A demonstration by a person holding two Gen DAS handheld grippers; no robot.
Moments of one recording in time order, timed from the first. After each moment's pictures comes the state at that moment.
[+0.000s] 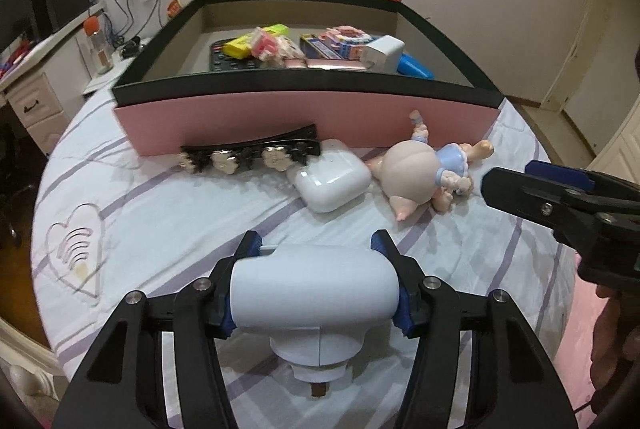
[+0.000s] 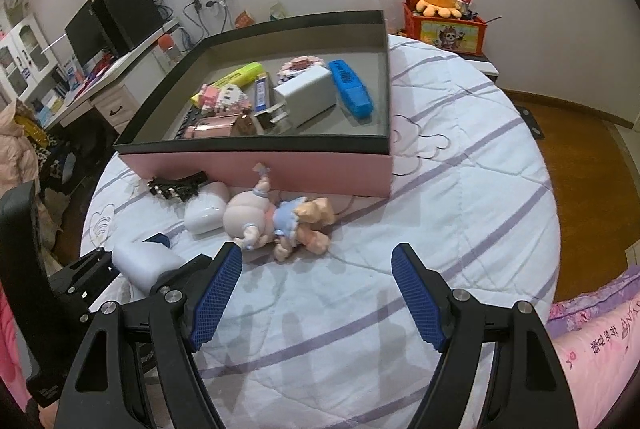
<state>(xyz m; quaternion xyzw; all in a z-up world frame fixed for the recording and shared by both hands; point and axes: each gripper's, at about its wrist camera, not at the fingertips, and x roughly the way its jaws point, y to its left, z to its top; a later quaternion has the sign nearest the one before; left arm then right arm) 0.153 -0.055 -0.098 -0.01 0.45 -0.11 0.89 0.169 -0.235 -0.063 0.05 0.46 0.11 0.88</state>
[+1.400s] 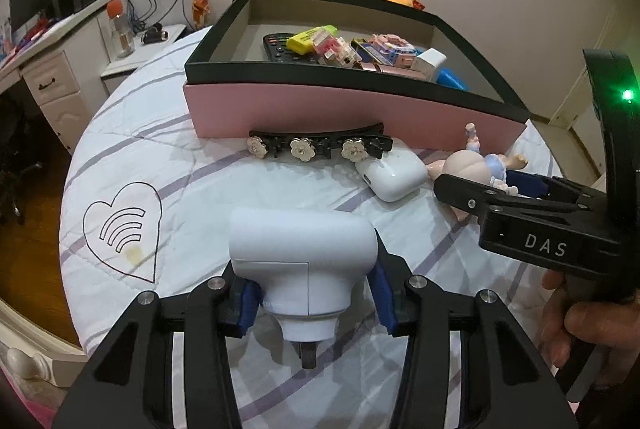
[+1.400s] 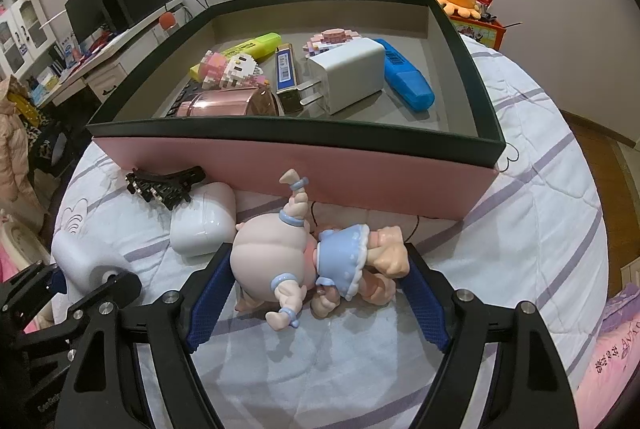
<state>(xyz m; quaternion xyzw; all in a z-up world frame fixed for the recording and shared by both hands) 0.146 -0.014 -0.097 -0.04 0.45 -0.09 0.89 0.199 -0.200 -0.098 0.02 0.48 0.11 0.87</state>
